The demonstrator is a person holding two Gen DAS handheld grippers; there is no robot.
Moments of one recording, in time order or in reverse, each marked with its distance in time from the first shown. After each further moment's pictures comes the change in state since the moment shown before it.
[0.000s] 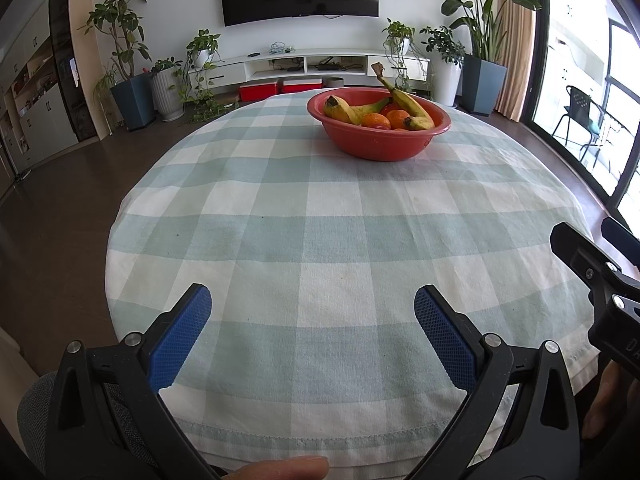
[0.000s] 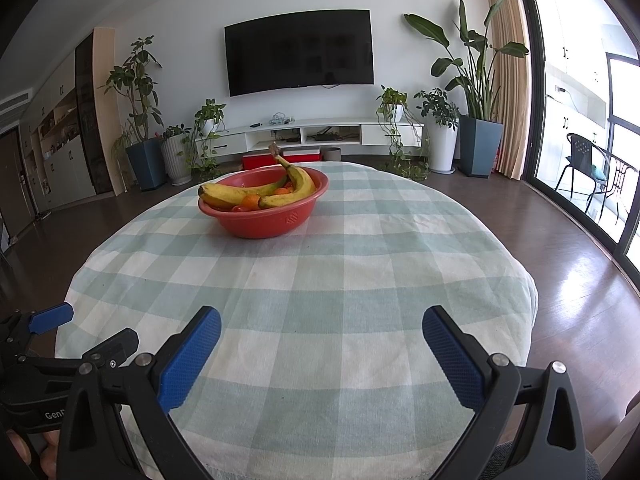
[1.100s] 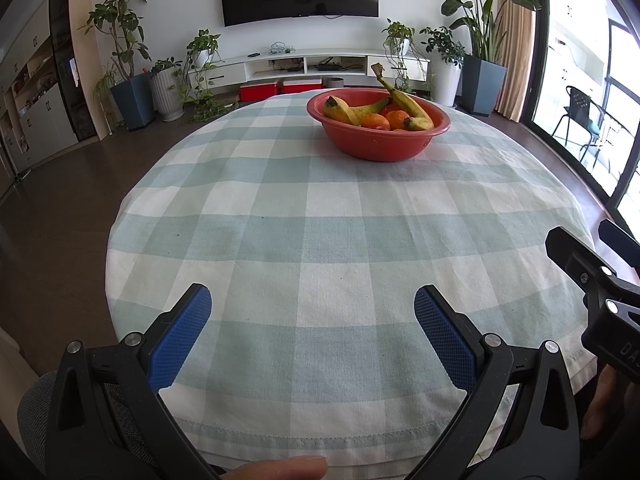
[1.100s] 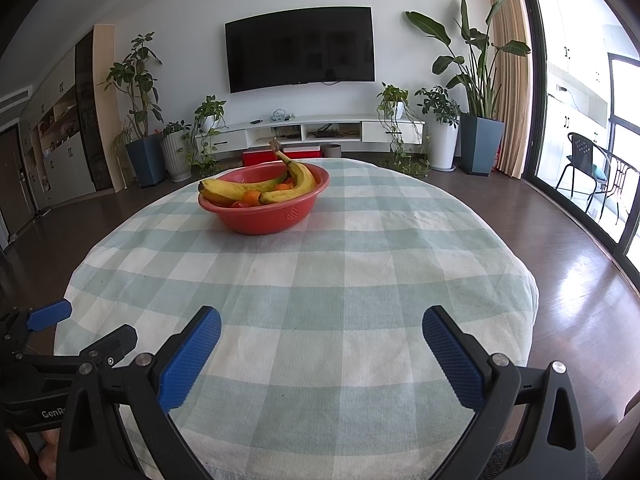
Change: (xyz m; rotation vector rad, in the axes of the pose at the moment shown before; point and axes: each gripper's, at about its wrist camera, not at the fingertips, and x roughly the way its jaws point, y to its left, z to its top) left arm 0.000 -0.001 0.000 0.000 0.000 0.003; right arm -0.003 0.001 0.002 -0.002 0.007 -0.001
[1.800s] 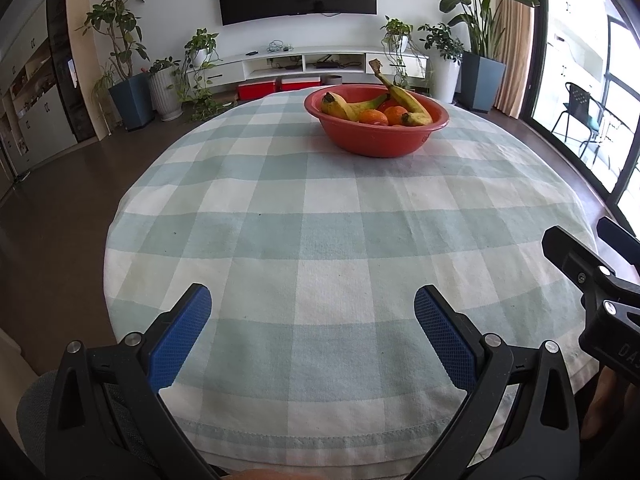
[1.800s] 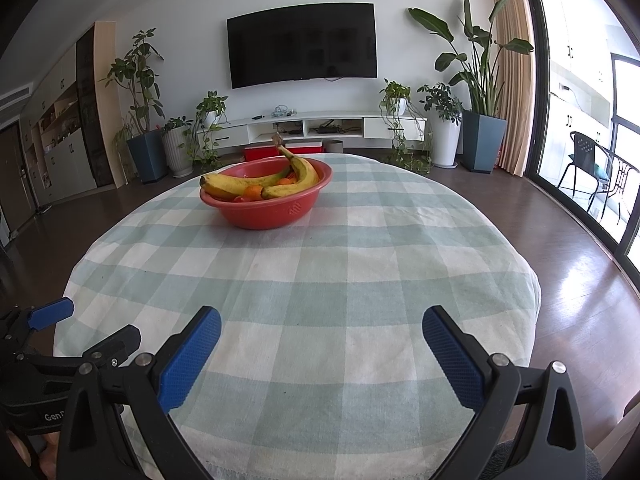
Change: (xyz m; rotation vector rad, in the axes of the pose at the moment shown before) left arm 0.002 -0.007 -0.005 0.013 0.001 -0.001; right arm -0.007 0.001 -0.004 -0.002 0.013 0.004
